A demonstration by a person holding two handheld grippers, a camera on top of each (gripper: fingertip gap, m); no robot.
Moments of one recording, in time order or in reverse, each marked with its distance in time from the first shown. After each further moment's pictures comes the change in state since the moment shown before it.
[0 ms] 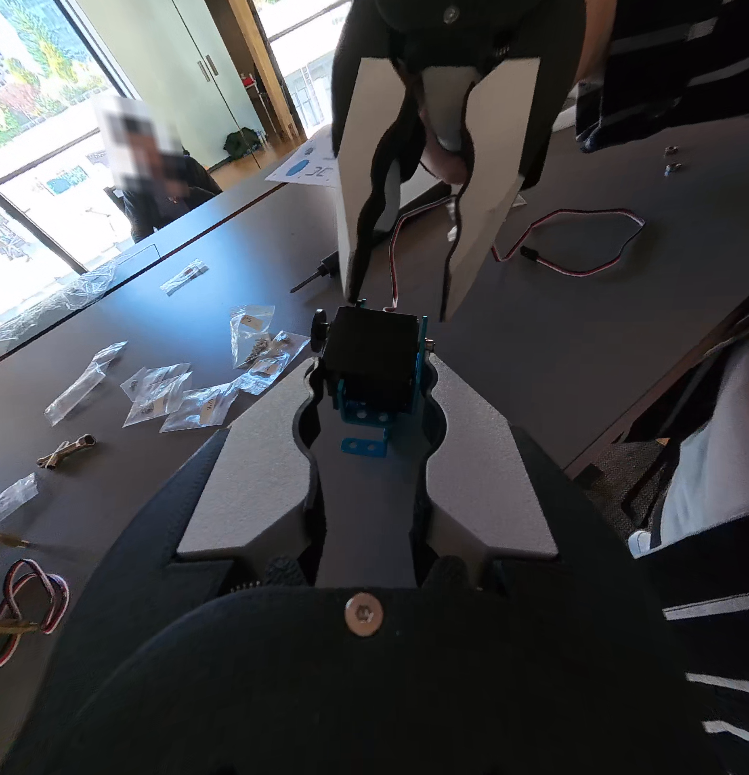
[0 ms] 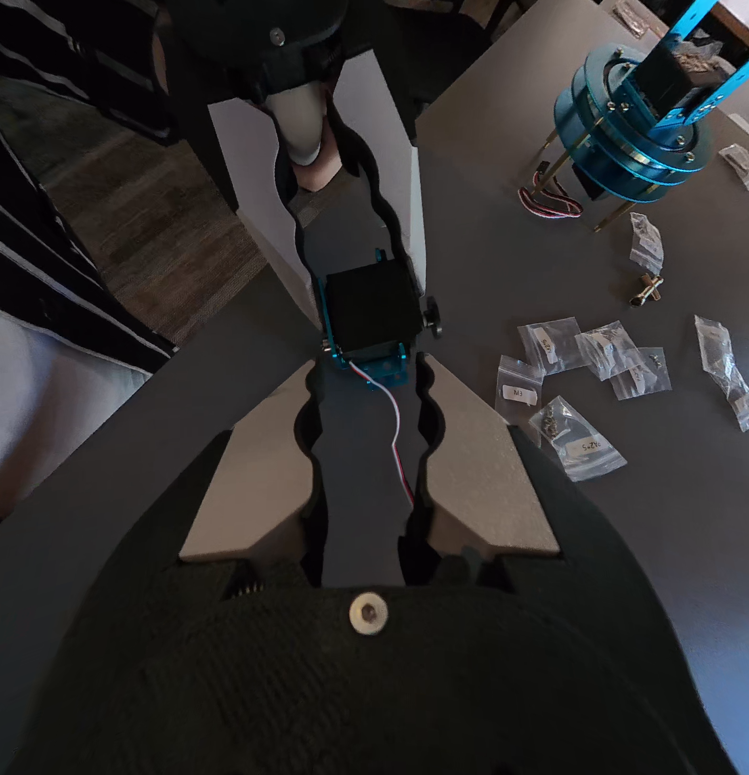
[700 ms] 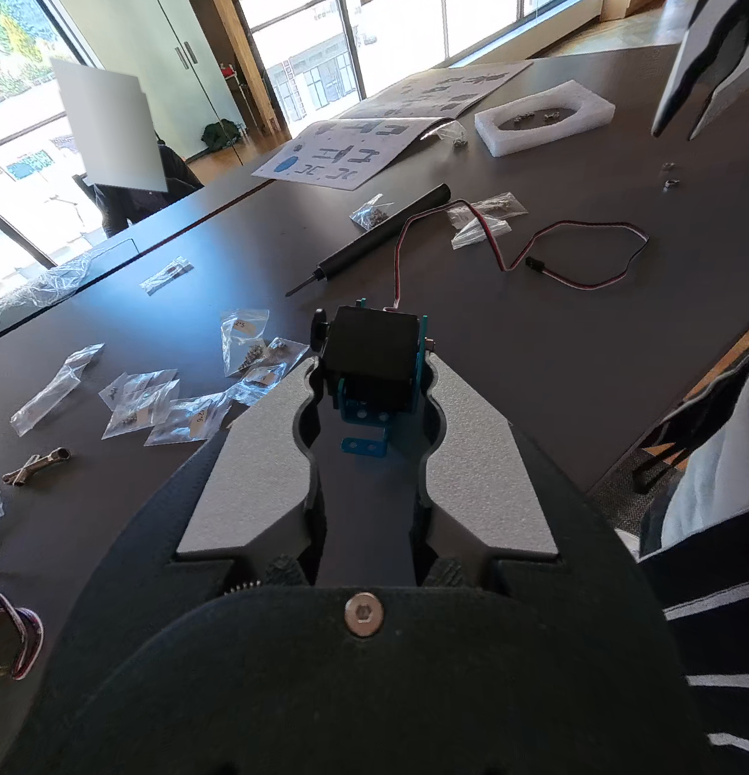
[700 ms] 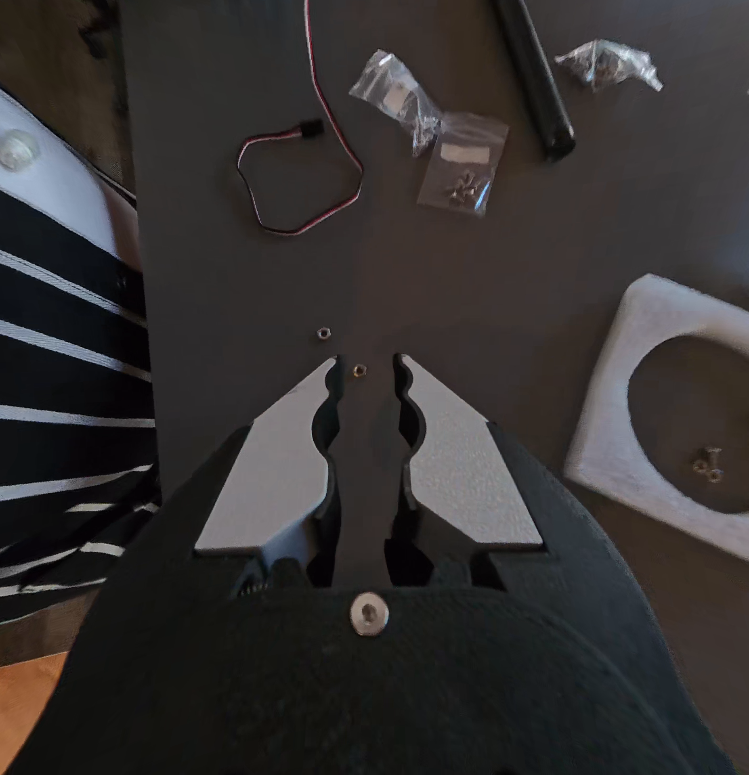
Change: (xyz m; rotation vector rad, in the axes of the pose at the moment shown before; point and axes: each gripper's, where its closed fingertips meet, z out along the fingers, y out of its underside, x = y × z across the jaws) left arm -0.007 -0.002 0.013 0.000 0.046 -0.035; right arm -0.133 0.166 -0.196 -0.184 0.397 0.723
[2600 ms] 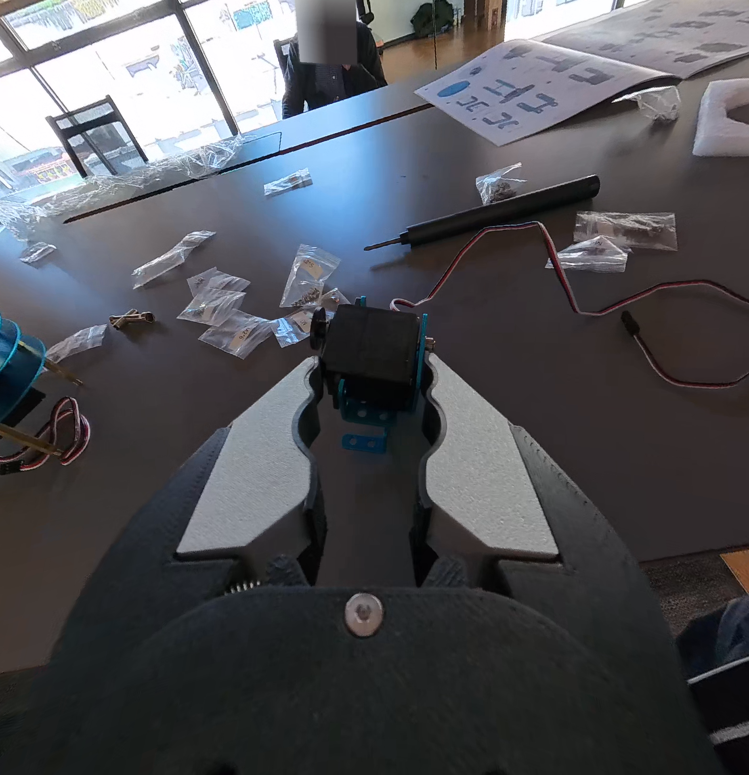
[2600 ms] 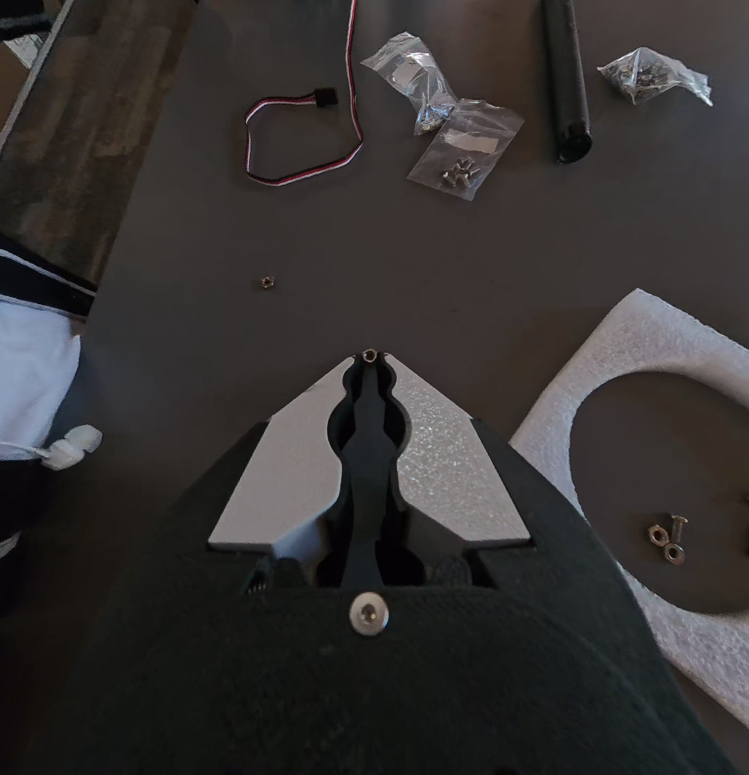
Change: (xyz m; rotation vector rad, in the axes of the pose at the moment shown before) left arm 0.000 0.000 0.003 -0.171 -0.448 -0.218; right arm 0.037 0.019 0.009 0.094 -0.245 -0.145
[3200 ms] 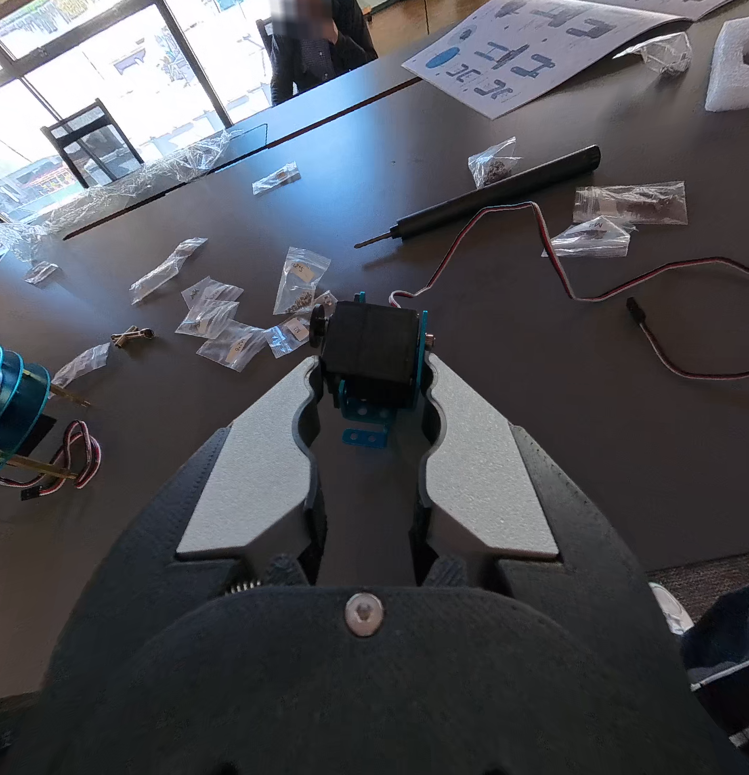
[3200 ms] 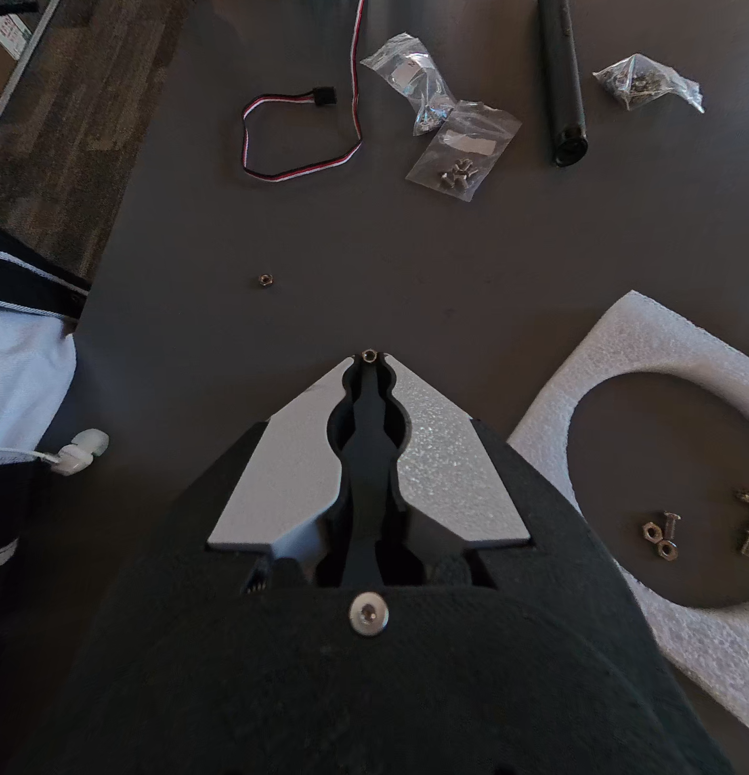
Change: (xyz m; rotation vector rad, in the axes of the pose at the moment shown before) left arm 0.006 -0.003 0.007 -0.048 0.002 0.080; right arm 0.000 0.000 -0.001 0.000 0.016 -0.016
